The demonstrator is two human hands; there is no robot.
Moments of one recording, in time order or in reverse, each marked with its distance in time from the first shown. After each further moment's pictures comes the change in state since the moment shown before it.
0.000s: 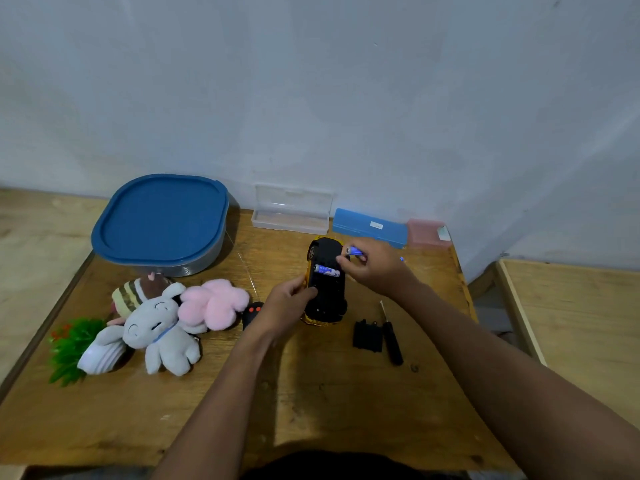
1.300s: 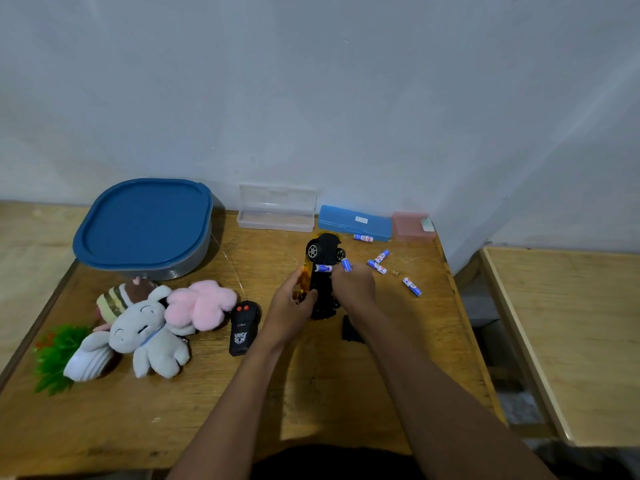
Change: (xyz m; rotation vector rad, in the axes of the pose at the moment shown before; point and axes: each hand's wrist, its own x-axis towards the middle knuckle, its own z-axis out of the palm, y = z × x) left_hand -0.013 -0.004 0.036 0.025 0.066 0.266; right_hand -0.025 -0.034 0.050 0.509 0.327 0.825
